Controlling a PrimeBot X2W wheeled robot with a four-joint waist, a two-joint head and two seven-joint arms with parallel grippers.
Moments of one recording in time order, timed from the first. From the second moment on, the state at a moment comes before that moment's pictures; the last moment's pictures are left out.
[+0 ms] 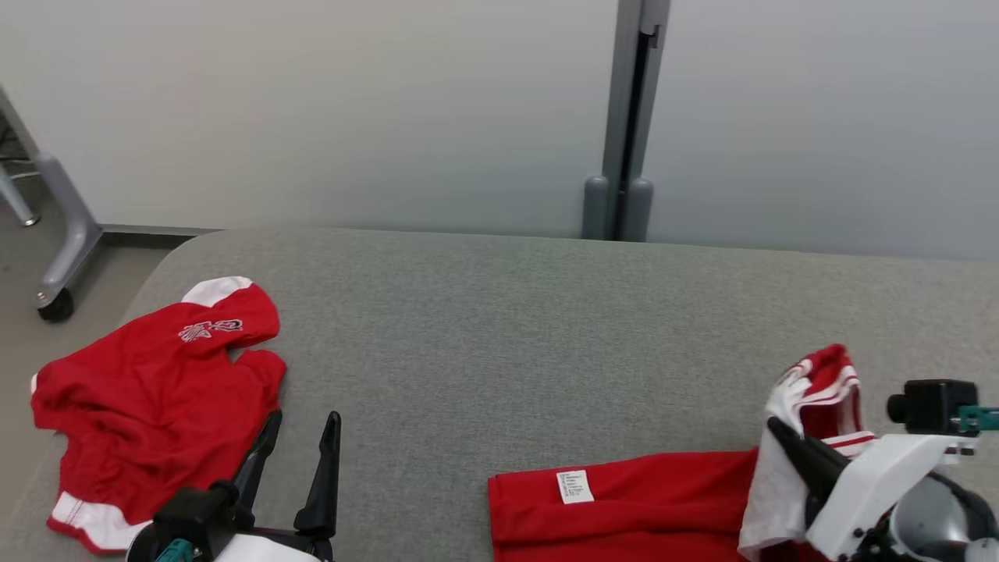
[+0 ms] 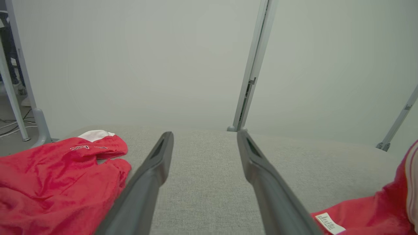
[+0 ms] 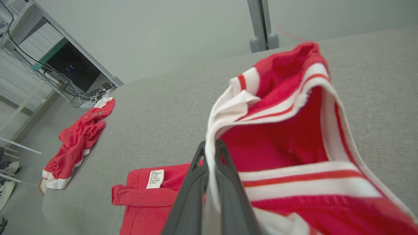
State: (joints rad) left arm 0.04 0.17 -0.22 0.18 -0.40 -0.03 -0.26; right arm -0.01 -0.20 0.04 -0.02 0.66 0.13 0.53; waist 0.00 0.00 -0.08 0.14
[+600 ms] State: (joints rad) left arm -0.01 0.18 -0.26 0.20 -0.39 -0.05 -0.23; right arm -0.04 -0.06 0.23 0.13 0.69 0.13 0.52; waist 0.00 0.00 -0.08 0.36
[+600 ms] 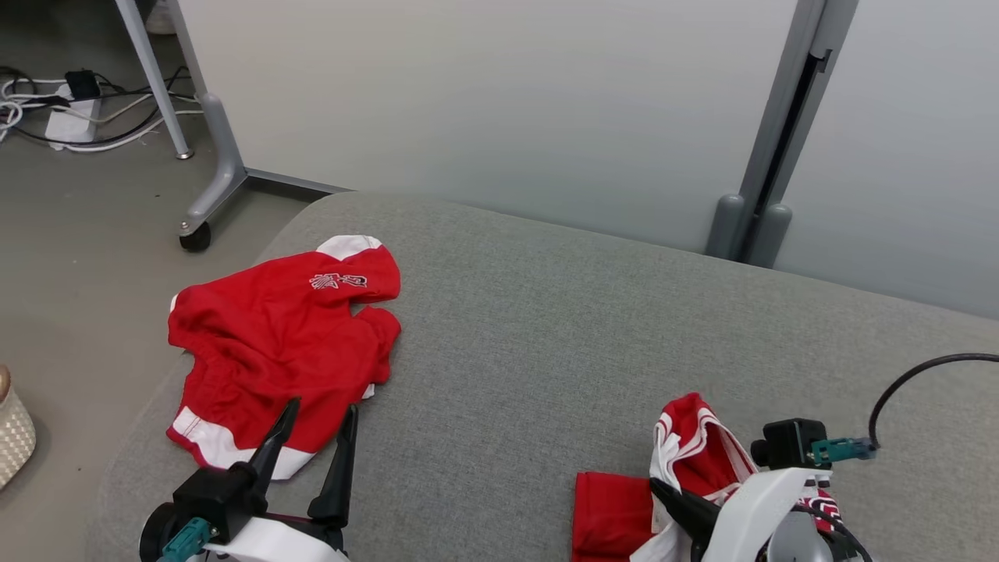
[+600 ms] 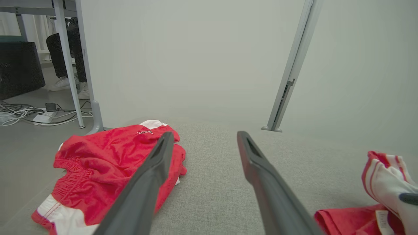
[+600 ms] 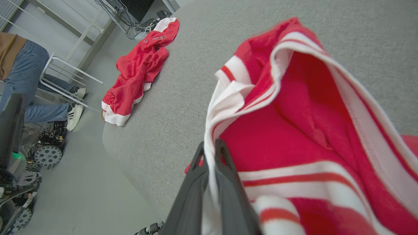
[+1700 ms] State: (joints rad) left arm 0.00 0.18 -0.25 0.19 -0.40 -0.02 -0.25; right arm -0.08 -0.19 0.09 0.04 0.65 0.13 0.17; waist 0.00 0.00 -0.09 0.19
